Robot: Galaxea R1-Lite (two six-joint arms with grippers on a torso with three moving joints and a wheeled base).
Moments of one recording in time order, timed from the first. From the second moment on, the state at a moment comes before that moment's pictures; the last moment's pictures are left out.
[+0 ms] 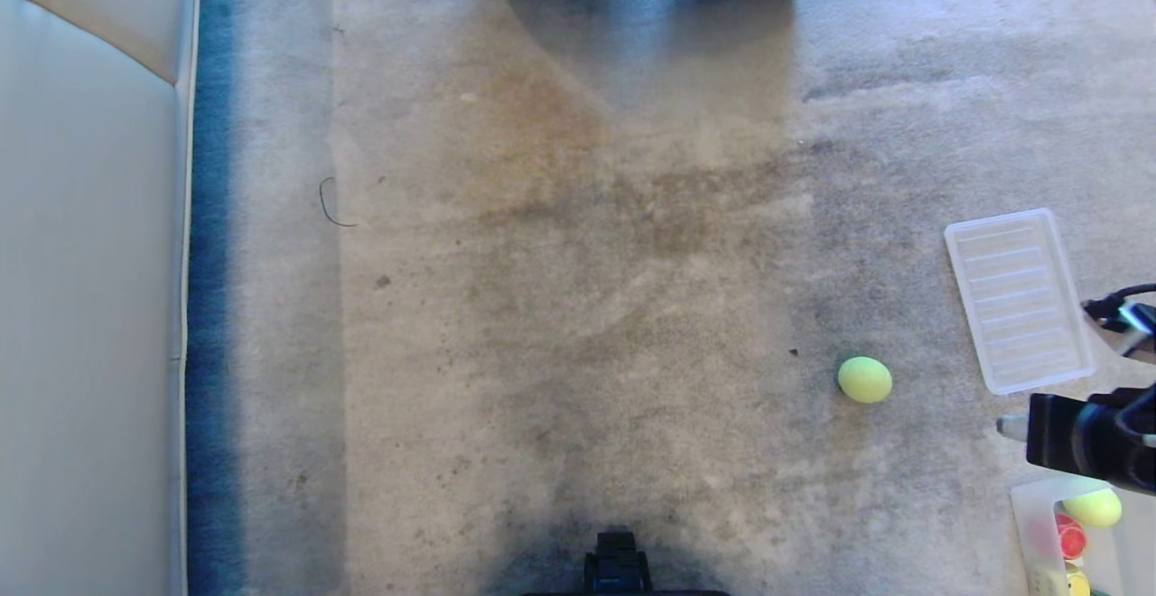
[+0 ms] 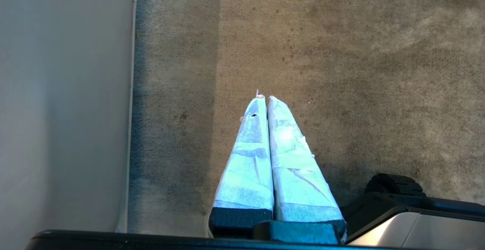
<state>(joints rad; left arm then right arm) 0.00 0.00 0.00 0.00 0.04 -0.10 0.00 1.35 -0.55 -0.10 -0.02 0.23</state>
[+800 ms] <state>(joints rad) 0.00 0.00 0.00 0.00 0.04 -0.10 -0.09 2.07 -0.67 -0.62 0.12 0.24</state>
